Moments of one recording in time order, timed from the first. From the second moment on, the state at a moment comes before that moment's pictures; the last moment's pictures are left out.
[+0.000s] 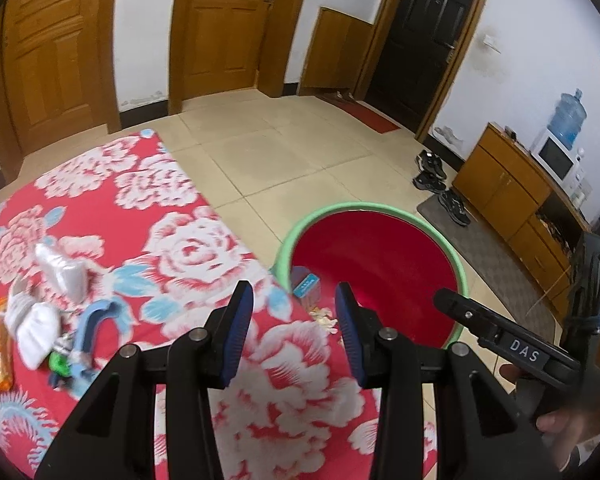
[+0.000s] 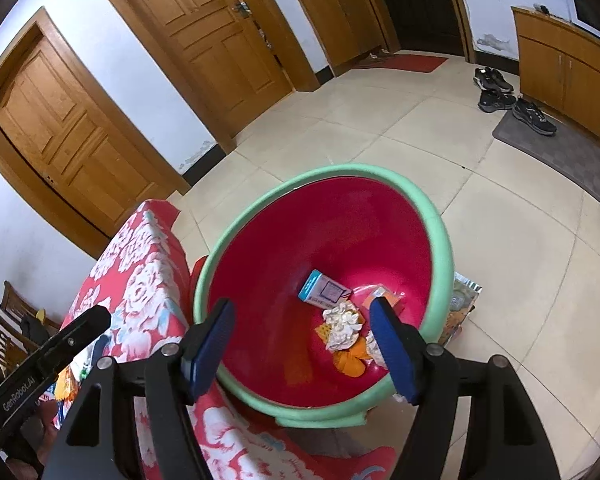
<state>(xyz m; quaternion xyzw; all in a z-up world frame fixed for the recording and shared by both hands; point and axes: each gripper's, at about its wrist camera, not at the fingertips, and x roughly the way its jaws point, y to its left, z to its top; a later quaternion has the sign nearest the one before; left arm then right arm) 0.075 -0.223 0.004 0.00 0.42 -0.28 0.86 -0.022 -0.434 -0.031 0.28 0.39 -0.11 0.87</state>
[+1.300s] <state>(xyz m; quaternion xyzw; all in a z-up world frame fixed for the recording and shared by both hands) 0.088 -0.012 0.001 -0.04 0.40 -0.08 0.91 0.007 -0.304 -0.011 0.21 0.42 -0.02 0.88</state>
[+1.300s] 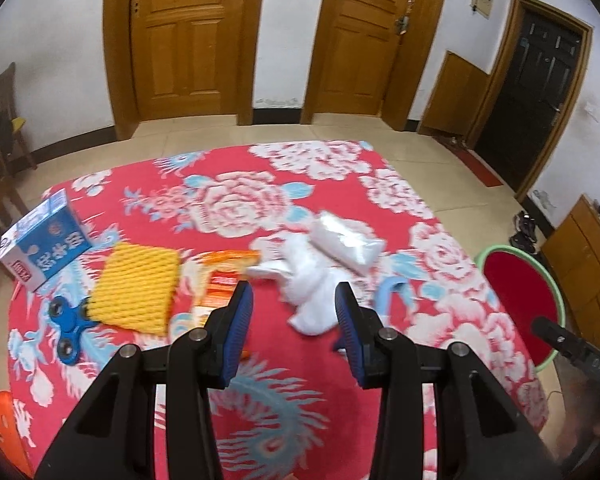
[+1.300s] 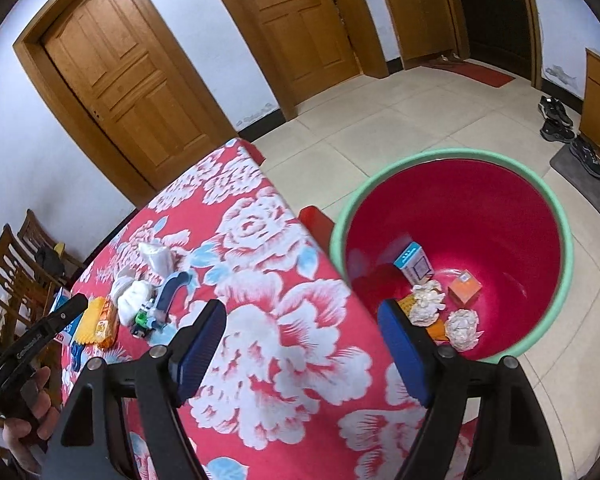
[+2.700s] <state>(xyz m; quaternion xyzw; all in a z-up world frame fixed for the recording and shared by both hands) 0.115 0.034 -0.050 -0.08 0.43 -0.04 0.90 0.081 -0.184 -0.024 0.11 0.46 0.05 0.88</state>
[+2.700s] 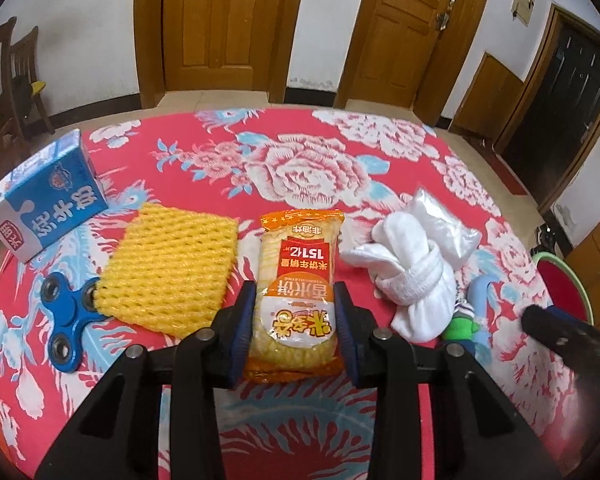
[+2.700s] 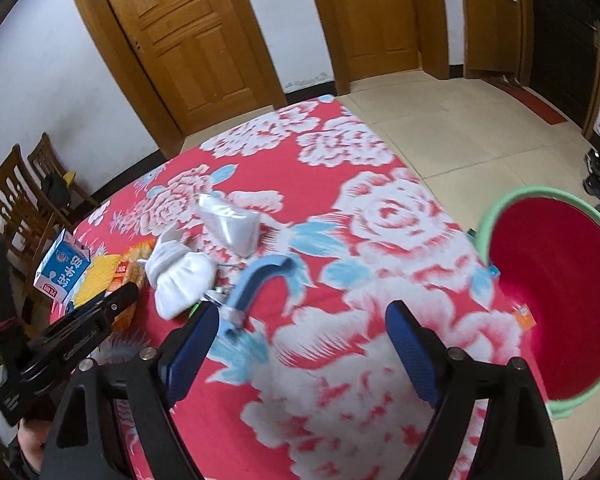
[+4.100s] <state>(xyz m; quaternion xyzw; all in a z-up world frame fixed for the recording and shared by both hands) 0.104 0.039 -0.039 -0.10 0.40 -0.05 0.91 0.117 -0.154 -0.039 0.12 0.47 0.08 0.87</state>
